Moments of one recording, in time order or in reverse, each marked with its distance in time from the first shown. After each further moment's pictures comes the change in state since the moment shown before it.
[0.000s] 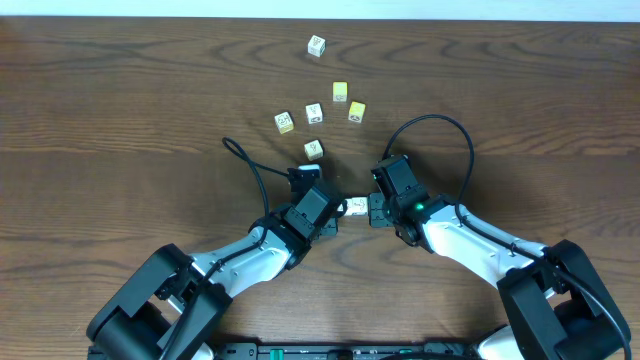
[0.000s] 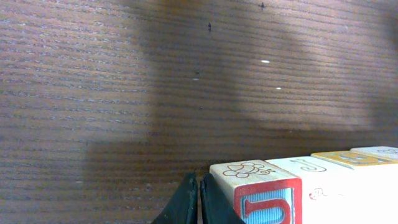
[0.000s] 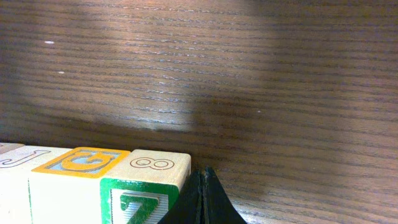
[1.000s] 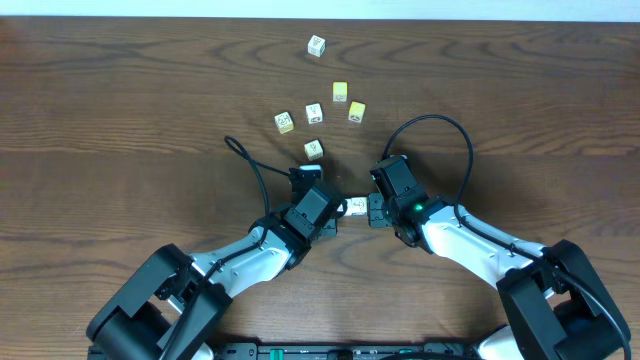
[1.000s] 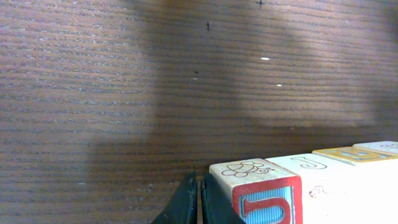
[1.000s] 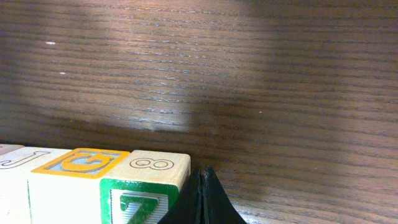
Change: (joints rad) left arm 0.000 0.000 0.000 -0.007 -0.003 0.033; right arm 0.005 0.000 -0.002 0.005 0.013 0.002
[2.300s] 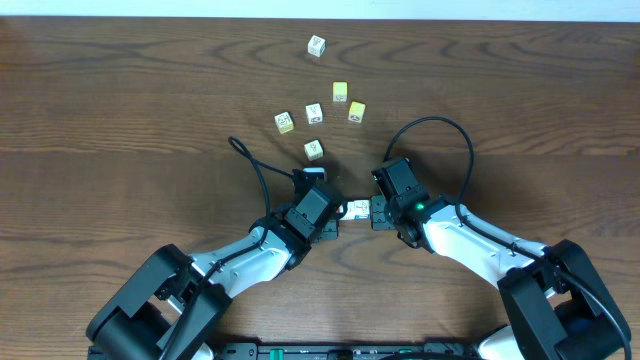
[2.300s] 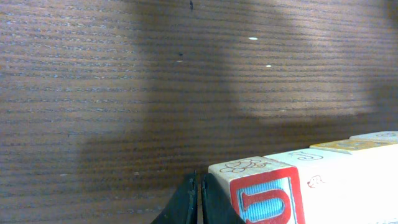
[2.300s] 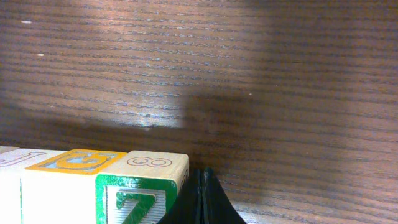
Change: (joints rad) left arm 0.000 0.000 0.000 -0.015 0.048 0.022; right arm -0.011 0.000 0.000 -0.046 -0.006 -0.009
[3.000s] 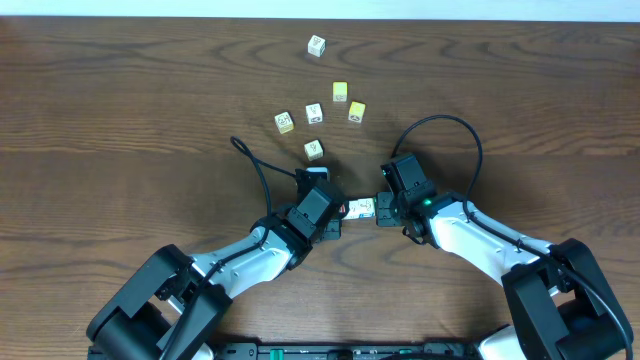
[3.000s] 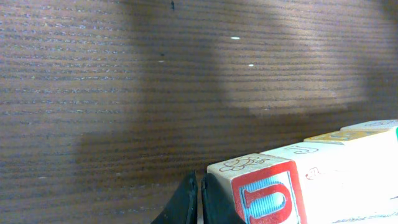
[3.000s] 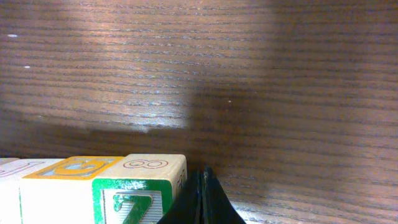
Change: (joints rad) left arm -0.006 0.000 0.006 0.008 0.023 0.000; right arm -0.052 0.000 0.001 -0.001 -0.041 -0.012
